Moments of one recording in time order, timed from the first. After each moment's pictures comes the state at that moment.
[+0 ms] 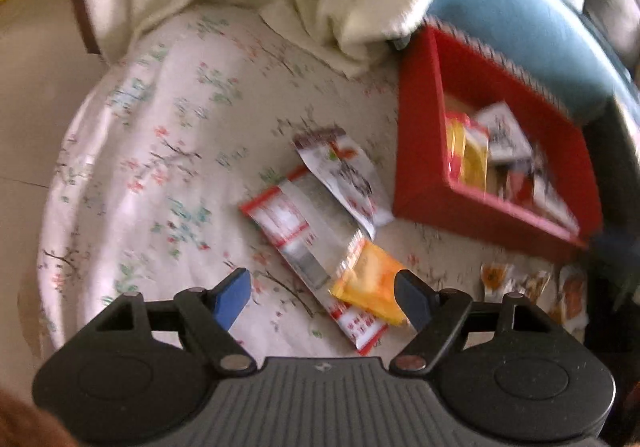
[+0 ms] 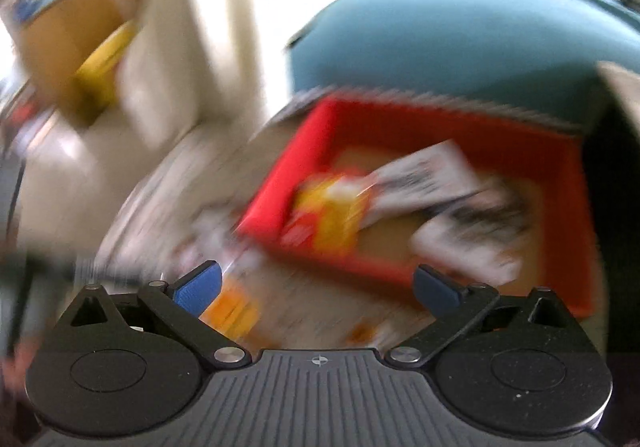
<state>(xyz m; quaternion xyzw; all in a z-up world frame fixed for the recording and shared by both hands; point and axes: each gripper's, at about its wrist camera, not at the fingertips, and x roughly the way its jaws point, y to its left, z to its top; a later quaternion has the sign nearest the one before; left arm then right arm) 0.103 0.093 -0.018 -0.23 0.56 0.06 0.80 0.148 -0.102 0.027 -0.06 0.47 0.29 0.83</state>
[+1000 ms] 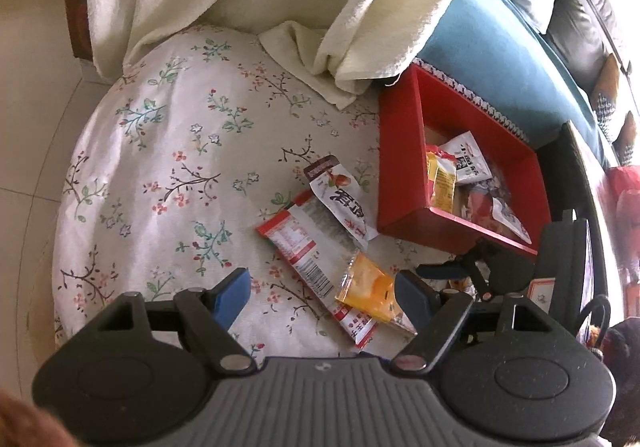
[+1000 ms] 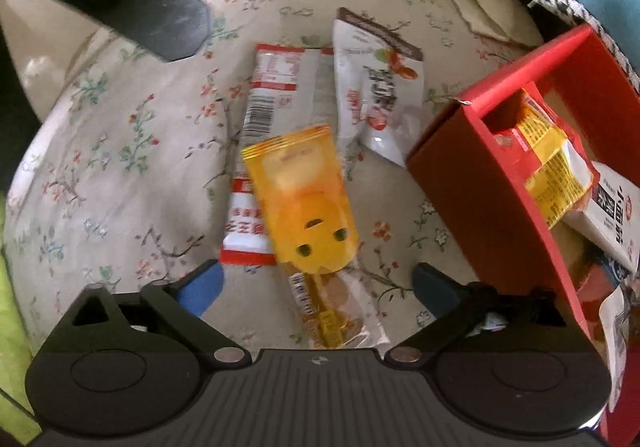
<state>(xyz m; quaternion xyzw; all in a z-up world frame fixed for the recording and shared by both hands) 0.088 0.139 0.001 -0.27 0.54 -0.01 0.80 0.139 0.021 -0.063 -0.35 0.55 0.40 0.64</state>
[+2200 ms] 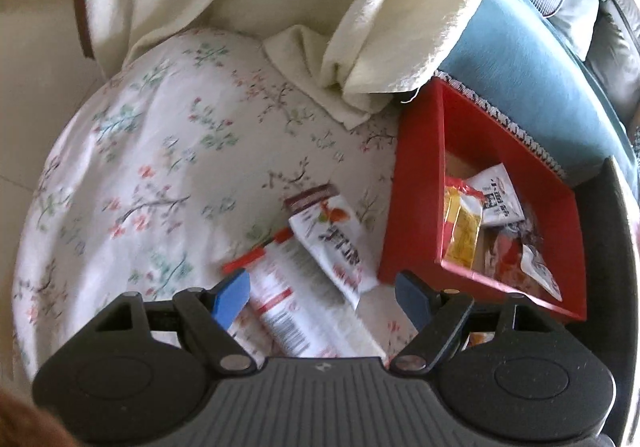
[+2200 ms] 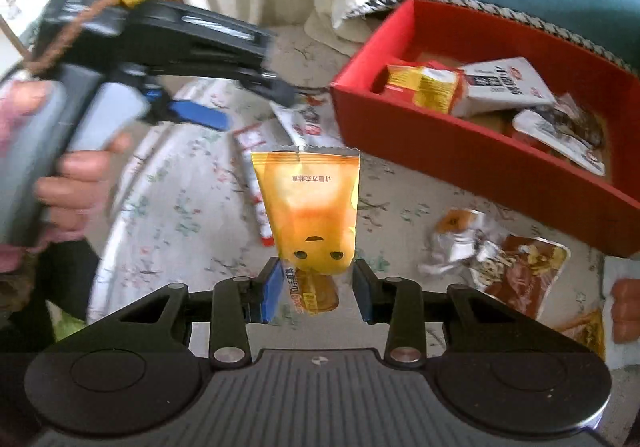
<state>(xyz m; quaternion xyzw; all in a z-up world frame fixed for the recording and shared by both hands) 0.129 0.101 -0.029 -0.27 0.52 0.06 0.81 0.091 -0.083 -0.006 -0.08 0.52 0.33 0.78</state>
